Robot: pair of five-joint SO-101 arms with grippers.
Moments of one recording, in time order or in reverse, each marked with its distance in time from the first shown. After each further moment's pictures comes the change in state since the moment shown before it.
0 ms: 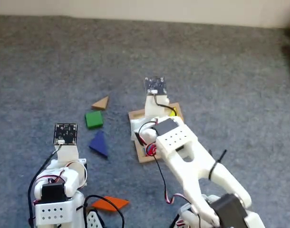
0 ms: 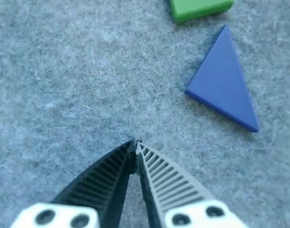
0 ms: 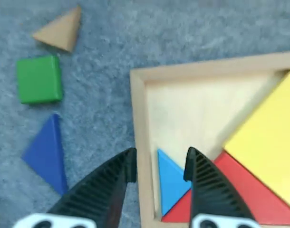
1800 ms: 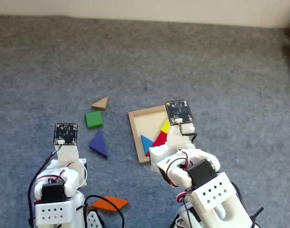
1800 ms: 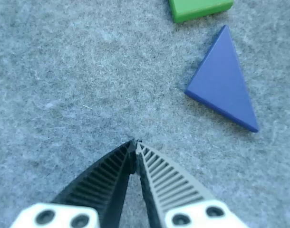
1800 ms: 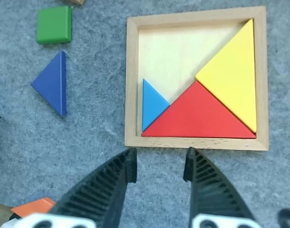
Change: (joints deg) left arm 0.0 0.0 0.0 0.0 0.0; right arm 0.2 -42.6 17.1 23.6 4.9
